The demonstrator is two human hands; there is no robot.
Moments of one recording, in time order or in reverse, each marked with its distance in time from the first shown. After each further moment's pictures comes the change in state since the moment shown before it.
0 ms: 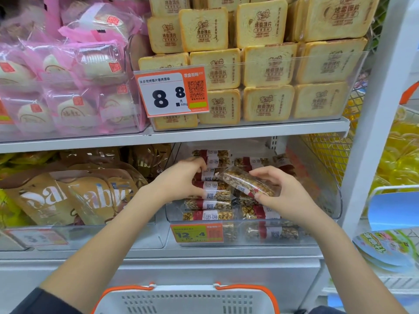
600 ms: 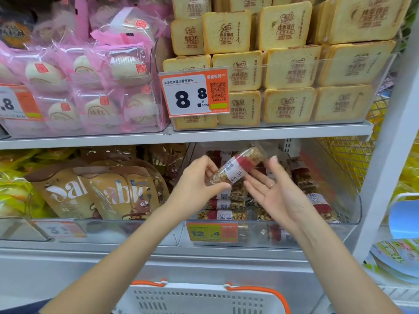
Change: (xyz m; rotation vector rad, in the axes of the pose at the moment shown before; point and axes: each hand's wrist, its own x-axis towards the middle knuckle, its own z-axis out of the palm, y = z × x) left_hand -0.038 0.027 0.005 -0.418 0.405 -0.102; right_hand 0.013 -0.029 0.041 1.323 0.032 0.318
